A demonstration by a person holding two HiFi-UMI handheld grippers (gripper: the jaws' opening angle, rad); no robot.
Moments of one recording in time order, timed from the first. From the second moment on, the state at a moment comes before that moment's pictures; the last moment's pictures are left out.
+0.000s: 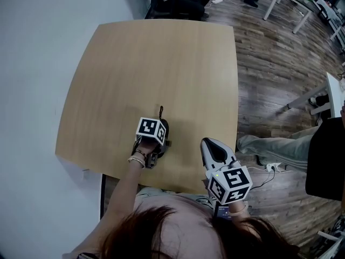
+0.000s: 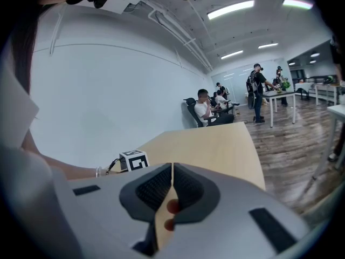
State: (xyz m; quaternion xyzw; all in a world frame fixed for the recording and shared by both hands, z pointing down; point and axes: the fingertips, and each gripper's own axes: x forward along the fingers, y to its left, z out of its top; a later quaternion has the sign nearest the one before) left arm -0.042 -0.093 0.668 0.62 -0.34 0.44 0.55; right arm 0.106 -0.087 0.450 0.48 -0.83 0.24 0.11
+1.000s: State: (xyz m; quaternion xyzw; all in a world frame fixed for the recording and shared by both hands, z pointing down) left arm -0.023 -0.154 0.468 0.80 -0.31 0.03 0.52; right arm 0.060 -0.073 0.412 0.47 -0.86 0.20 0.09
